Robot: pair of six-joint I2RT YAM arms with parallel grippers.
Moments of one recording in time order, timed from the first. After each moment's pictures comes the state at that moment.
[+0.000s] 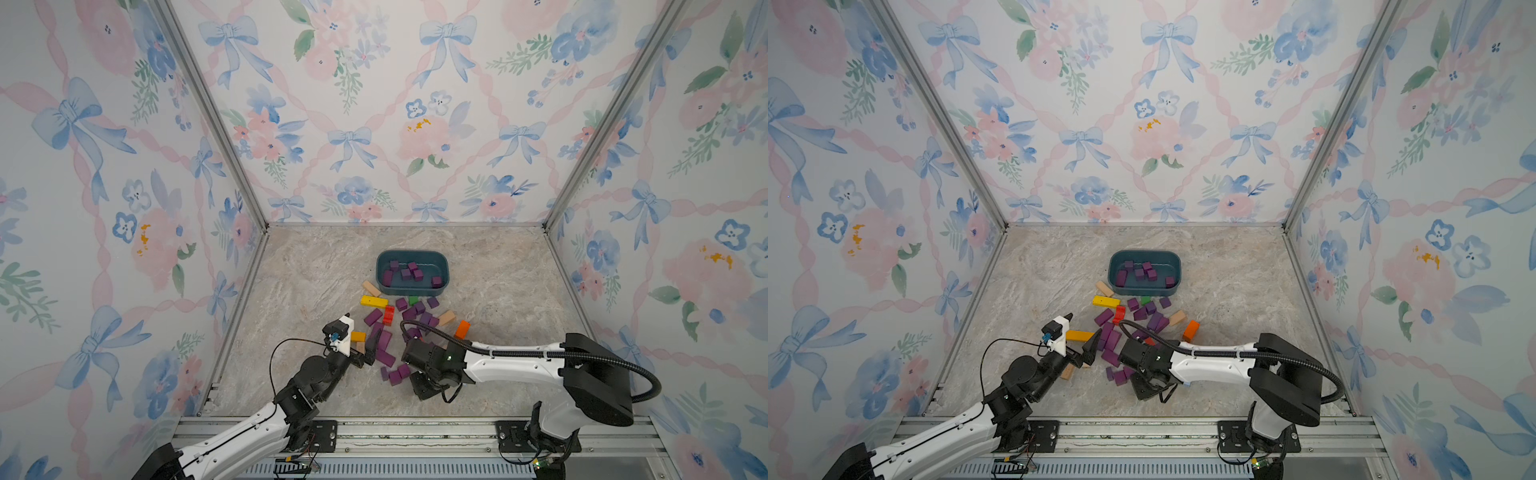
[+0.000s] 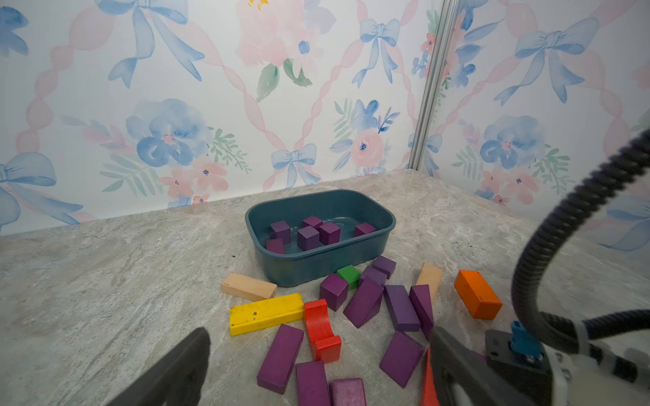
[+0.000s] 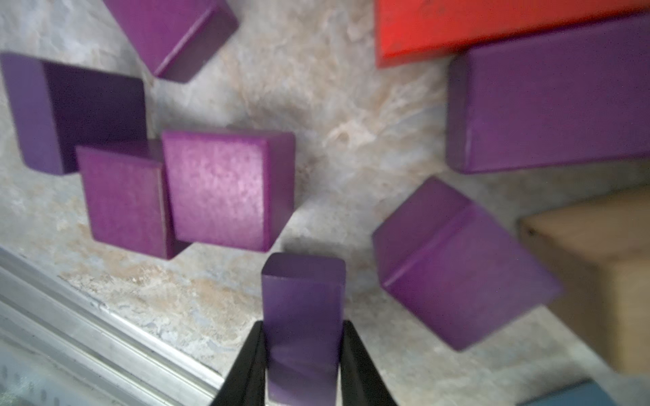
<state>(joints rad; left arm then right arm) -0.81 0.59 0.01 0.58 -0.32 -0.05 1.15 1.76 1.06 -0.62 -0.04 0.71</state>
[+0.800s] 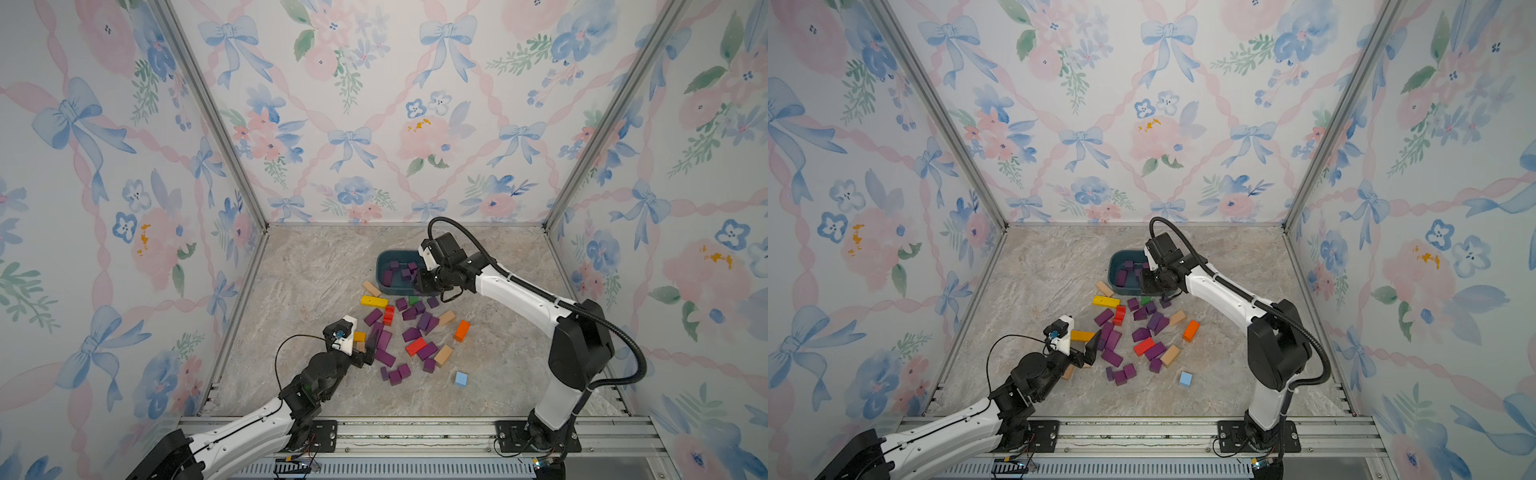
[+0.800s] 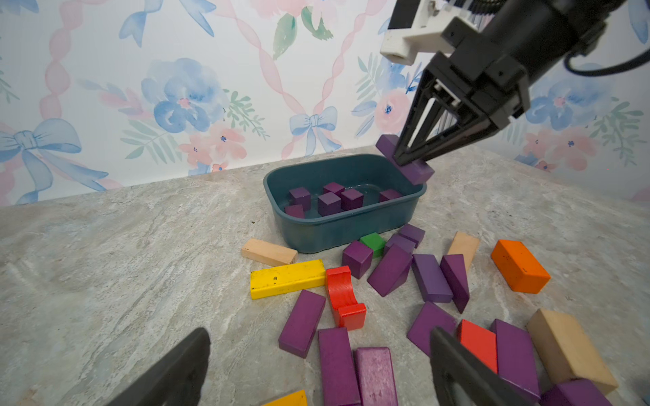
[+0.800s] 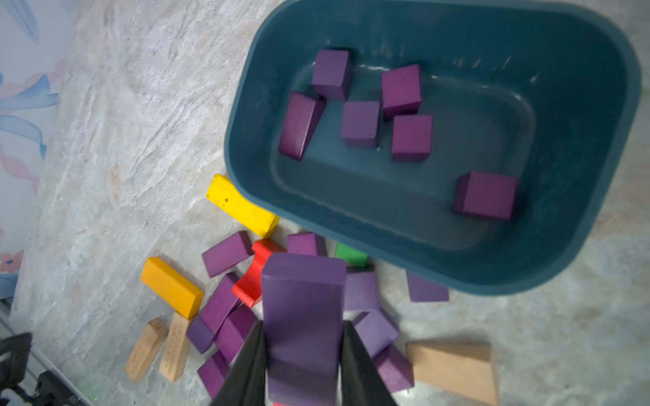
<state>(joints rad) -0.81 0.71 0.01 0.58 -0.39 -0.05 0.61 1.99 1.69 -0.66 -0.12 0.41</state>
